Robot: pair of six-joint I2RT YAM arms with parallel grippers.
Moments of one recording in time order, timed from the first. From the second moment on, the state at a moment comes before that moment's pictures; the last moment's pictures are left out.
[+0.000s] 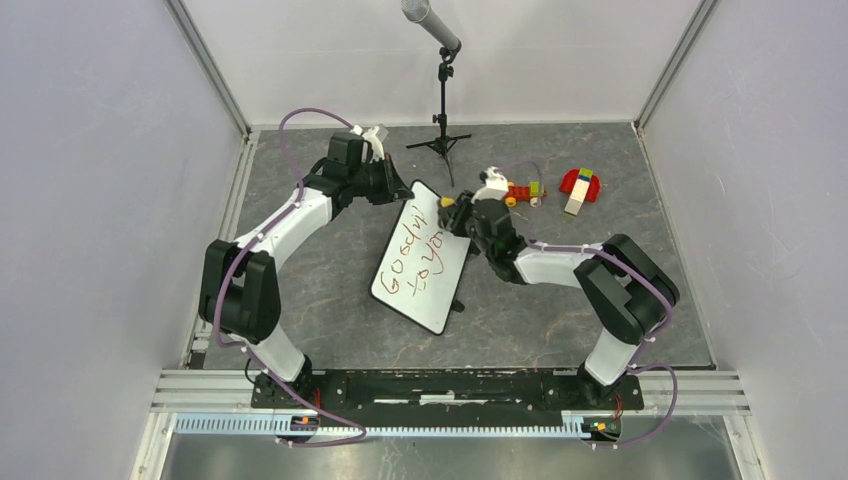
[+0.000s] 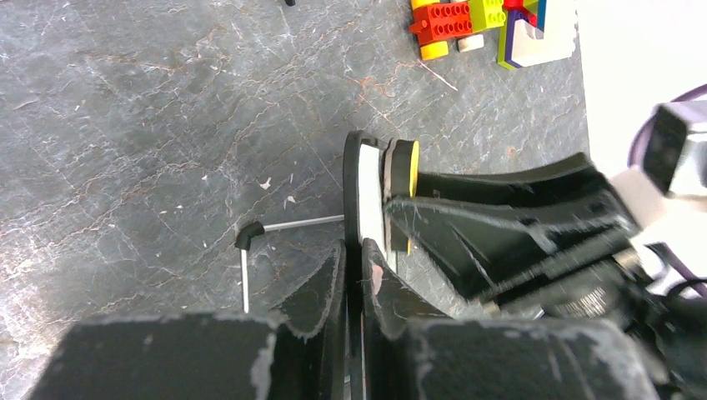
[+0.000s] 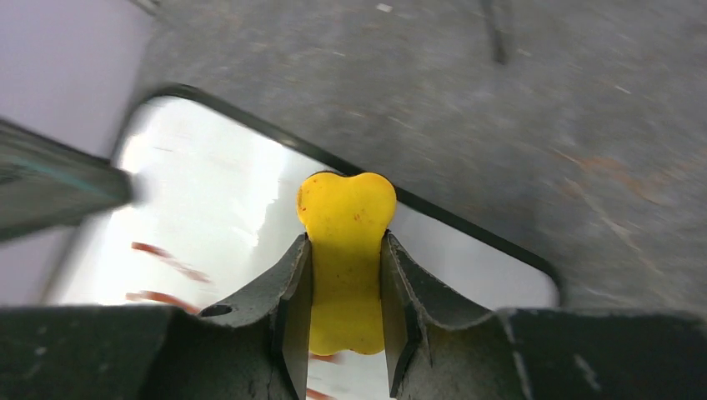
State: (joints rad) left arm -0.34 1.66 1.26 -0.24 0.45 -0.47; right arm 0.66 1.73 0.76 0.65 0.23 0.67
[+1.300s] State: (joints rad) left arm -0.27 1.65 1.22 -0.21 0.53 -0.52; right arm 0.73 1.70 0.85 0.47 0.23 0.43
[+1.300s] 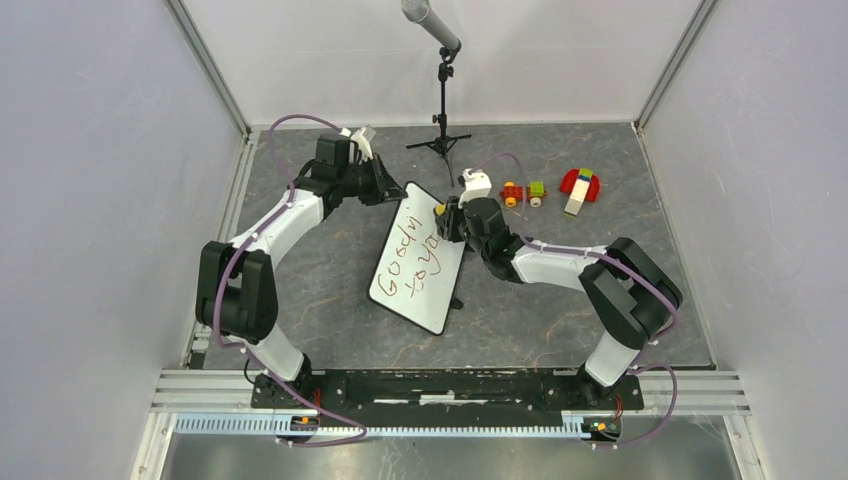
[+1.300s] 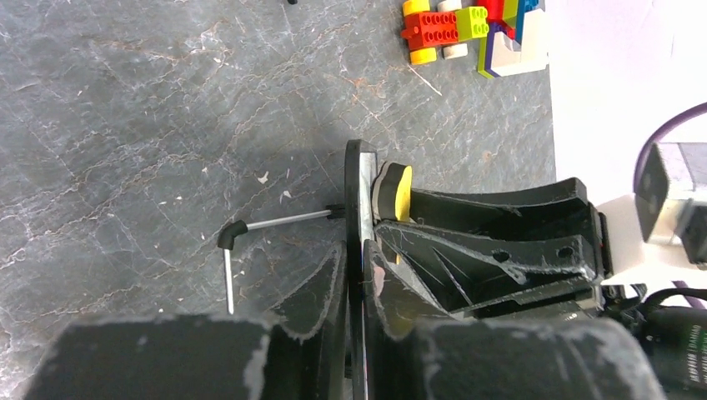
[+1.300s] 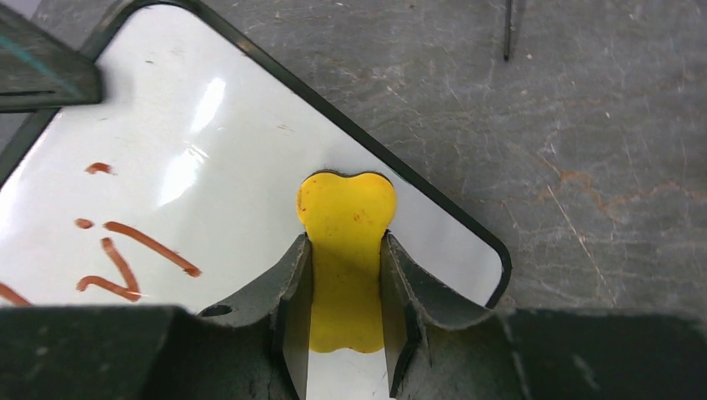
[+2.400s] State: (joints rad) left arm -0.26 1.65 1.20 -0.21 0.52 -0.53; right arm 0.72 1.73 0.93 0.56 -0.38 0.13
